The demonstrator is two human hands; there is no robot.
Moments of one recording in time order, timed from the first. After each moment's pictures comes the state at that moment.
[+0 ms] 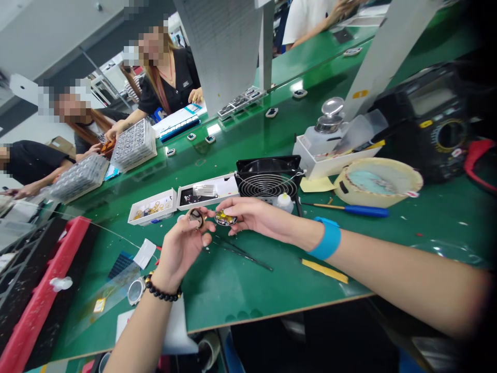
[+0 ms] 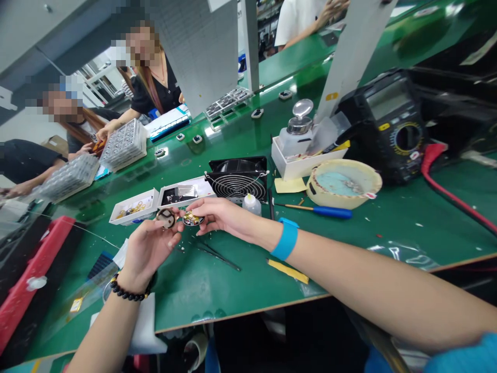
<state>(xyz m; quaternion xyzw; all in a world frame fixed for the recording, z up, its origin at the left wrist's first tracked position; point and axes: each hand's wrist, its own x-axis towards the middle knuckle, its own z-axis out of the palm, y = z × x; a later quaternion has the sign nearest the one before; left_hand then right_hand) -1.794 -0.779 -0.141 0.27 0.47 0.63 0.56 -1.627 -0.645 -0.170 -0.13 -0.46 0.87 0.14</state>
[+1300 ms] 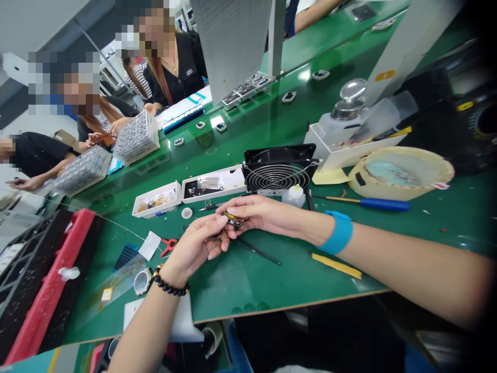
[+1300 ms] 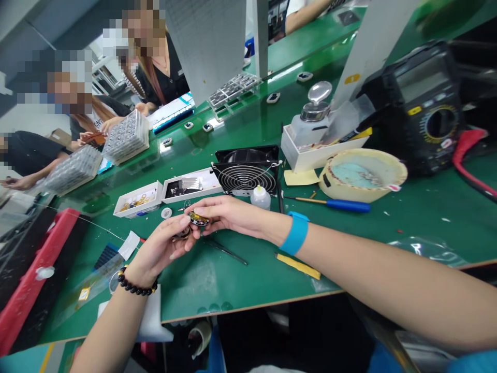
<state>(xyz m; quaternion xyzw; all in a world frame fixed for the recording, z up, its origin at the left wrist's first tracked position) -1.787 -0.782 -0.146 0.31 0.50 0.50 0.63 -1.631 -0.646 -0.180 -0.08 -0.48 0.87 0.07</state>
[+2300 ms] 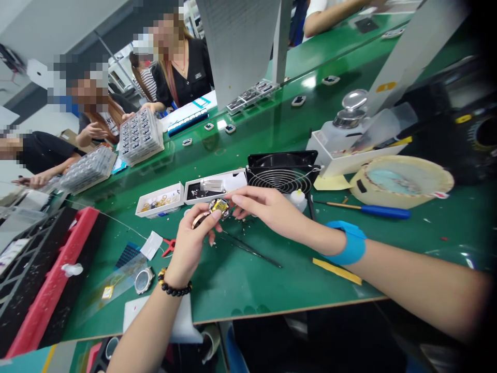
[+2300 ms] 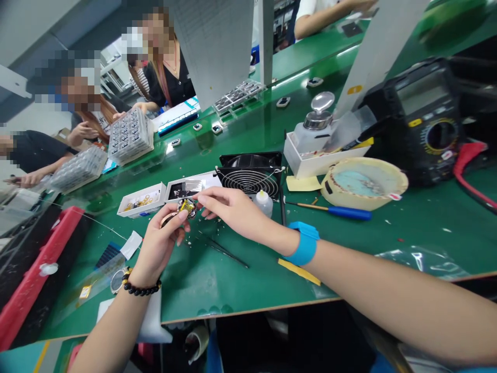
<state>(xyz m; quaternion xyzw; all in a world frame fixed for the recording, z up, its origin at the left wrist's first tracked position) -1.786 -0.784 -0.147 0.36 0.61 0.58 0.39 -1.630 -0.654 -0.168 -0.15 -0.63 0.70 0.29</state>
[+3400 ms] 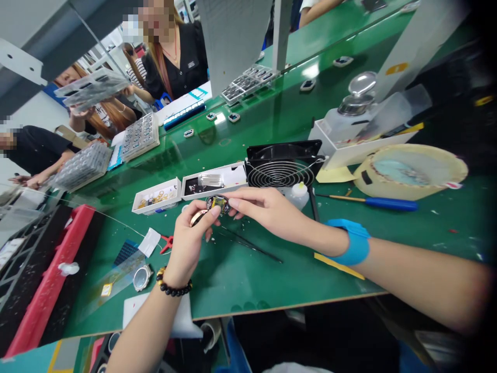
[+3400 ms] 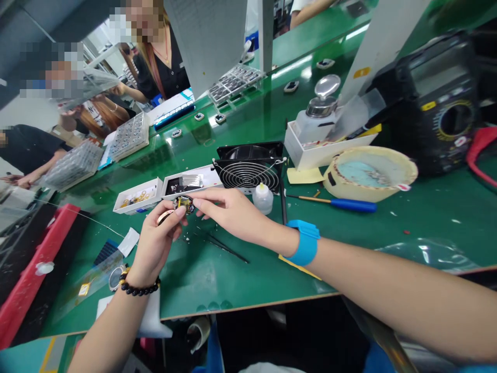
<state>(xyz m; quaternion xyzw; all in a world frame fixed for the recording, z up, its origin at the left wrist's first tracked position) -1.783 -0.784 -0.151 0.36 0.64 0.58 0.36 -1.629 -0.660 -0.178 -0.13 -0.66 0.67 0.30</state>
